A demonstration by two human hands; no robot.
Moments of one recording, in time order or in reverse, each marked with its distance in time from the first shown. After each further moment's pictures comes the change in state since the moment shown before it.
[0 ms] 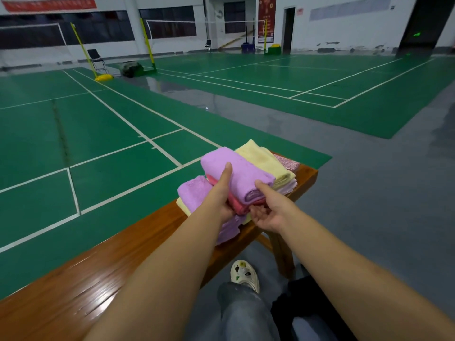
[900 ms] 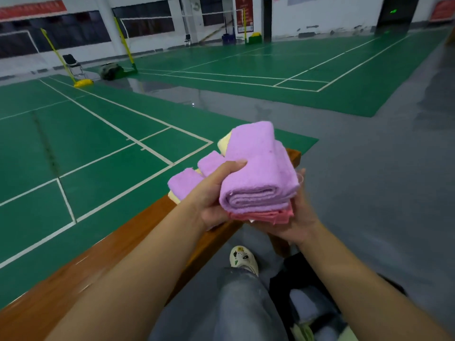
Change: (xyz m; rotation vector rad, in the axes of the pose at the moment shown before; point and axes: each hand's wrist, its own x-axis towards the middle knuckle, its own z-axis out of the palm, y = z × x) left_hand -0.084 -0.011 -0.002 0.243 -0.585 -0.037; right_hand -0.044 0.028 -0.070 0.248 -0.917 -0.115
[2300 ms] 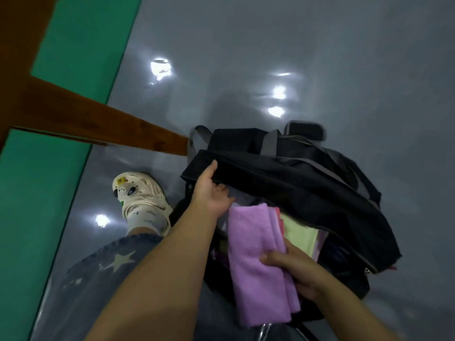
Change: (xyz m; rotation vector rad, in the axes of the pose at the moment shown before) left_hand 0.314 -0.394 -0.041 -0.304 0.471 -0.760; right_hand -0.237 0.134 -0.301 0.076 1.193 0.189
